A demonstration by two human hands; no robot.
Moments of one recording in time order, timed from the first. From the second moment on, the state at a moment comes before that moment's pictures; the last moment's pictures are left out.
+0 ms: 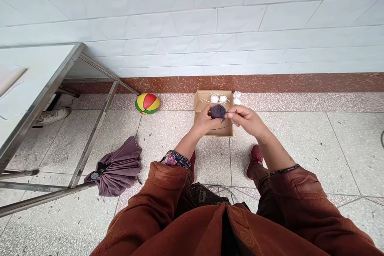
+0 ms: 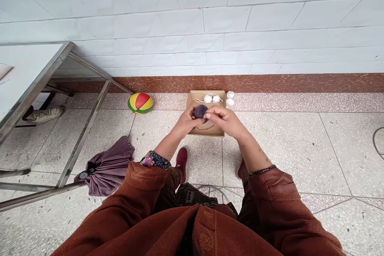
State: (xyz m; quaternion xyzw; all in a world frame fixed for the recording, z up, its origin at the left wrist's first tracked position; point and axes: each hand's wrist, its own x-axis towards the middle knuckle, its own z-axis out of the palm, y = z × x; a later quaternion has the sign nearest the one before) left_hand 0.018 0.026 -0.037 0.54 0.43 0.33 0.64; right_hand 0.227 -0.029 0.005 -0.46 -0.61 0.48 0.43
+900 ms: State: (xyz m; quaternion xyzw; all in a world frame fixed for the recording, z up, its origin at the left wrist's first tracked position) left_hand 0.013 0.037 -0.047 0.60 0.42 0.35 0.59; right_hand 0.227 -0.034 0.014 -0.45 -0.66 0.45 0.41
